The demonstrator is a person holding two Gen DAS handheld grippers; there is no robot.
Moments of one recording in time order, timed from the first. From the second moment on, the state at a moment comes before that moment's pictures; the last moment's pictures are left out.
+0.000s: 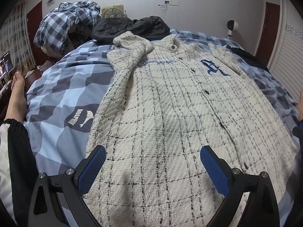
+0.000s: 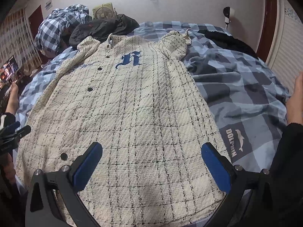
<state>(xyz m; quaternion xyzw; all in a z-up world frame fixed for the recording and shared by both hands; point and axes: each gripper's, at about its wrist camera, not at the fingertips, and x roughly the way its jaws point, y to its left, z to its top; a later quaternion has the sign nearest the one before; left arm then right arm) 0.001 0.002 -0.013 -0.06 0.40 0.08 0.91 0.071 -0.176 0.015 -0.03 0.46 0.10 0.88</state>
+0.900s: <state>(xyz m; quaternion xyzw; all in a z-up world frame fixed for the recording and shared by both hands) 0.091 0.040 0.006 -0.08 0.37 0.04 0.93 0.333 -0.181 0.096 0.03 0.49 0.11 0.86</state>
